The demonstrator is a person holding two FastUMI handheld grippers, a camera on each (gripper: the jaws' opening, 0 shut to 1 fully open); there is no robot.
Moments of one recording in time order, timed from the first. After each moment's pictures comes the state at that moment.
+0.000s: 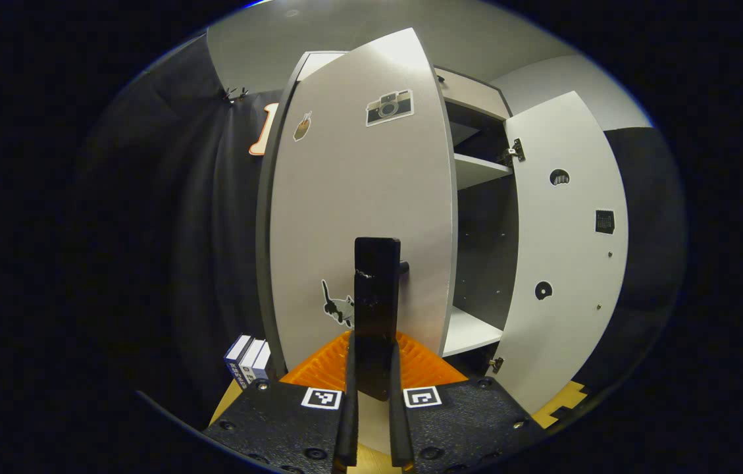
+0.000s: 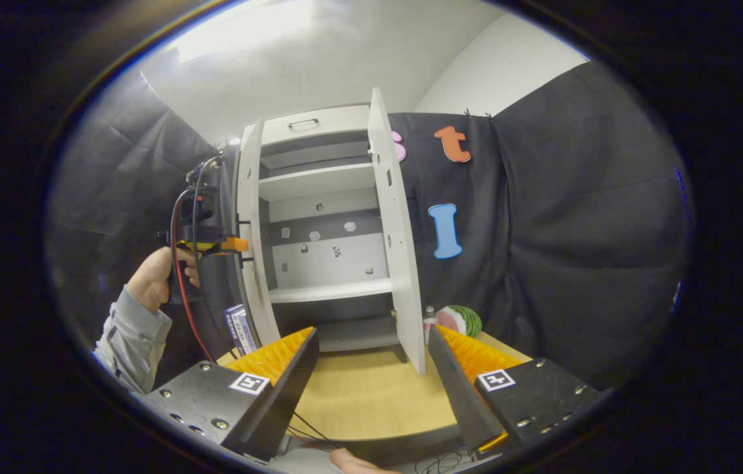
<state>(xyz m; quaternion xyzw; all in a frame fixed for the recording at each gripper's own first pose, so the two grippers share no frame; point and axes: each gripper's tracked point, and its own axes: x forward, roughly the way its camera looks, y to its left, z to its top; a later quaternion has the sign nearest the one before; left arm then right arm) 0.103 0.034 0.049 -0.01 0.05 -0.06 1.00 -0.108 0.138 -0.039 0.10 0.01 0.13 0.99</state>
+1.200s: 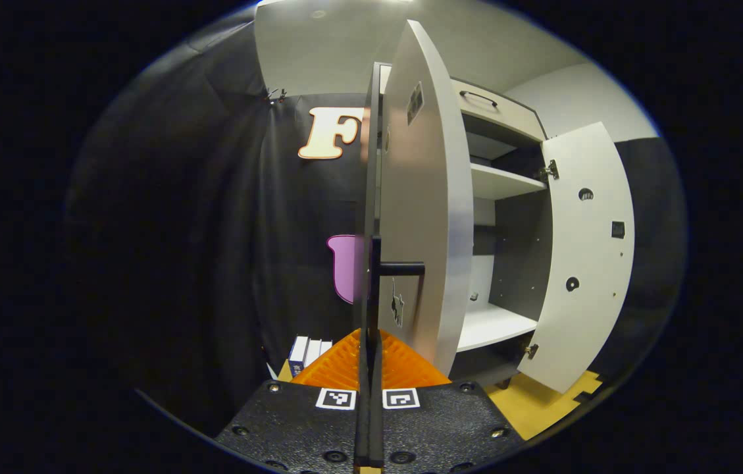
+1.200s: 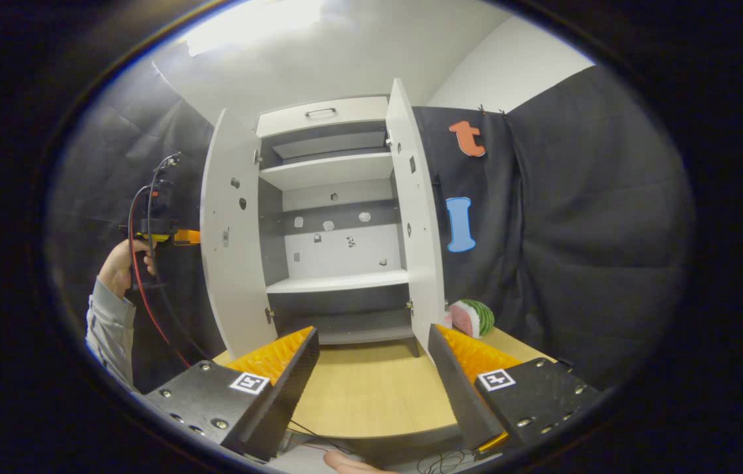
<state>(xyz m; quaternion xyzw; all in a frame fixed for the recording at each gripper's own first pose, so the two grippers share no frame) 0.060 0.178 0.051 0.00 0.03 -0.02 1.00 -0.109 0.179 -0.057 0.09 0.02 0.15 0.99</state>
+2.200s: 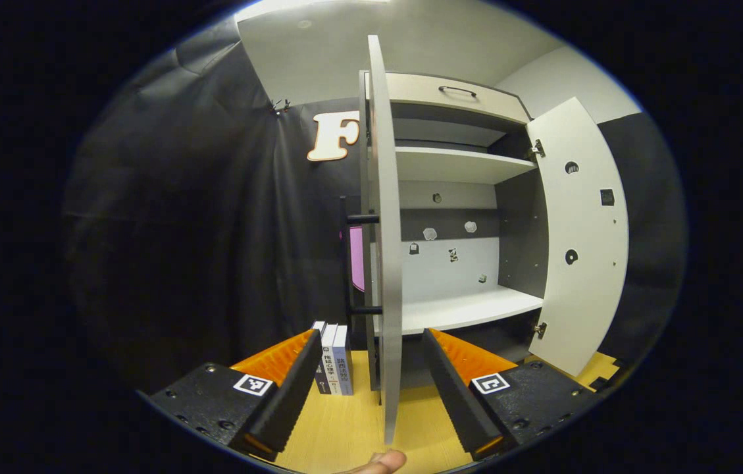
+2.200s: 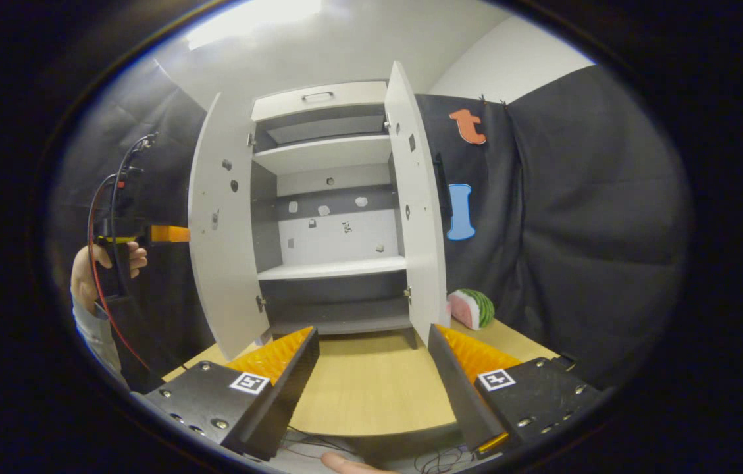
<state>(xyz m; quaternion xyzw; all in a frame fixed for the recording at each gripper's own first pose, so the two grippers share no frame) -0.011 0.140 0.015 0.03 0.04 0.03 1.00 -0.081 0.182 -0.080 0.07 0.04 0.14 0.99</state>
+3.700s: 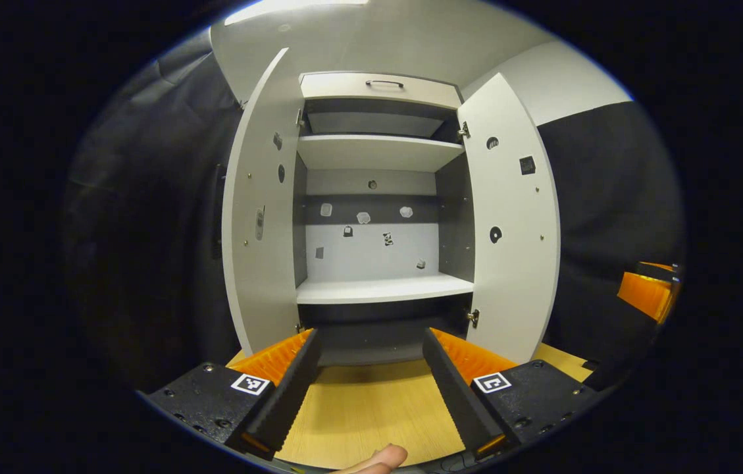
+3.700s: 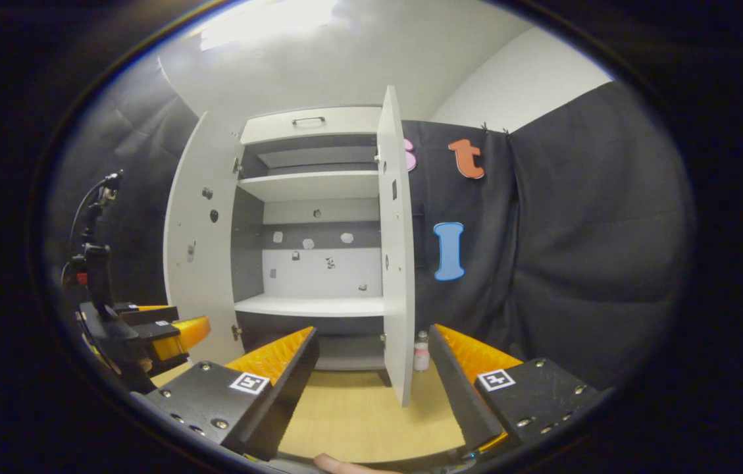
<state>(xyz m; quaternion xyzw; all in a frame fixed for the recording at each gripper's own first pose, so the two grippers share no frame) -0.048 -0.028 -0.038 0.01 0.03 -0.02 1.00 -0.021 0.138 -0.008 0.06 -0.02 0.13 0.99</state>
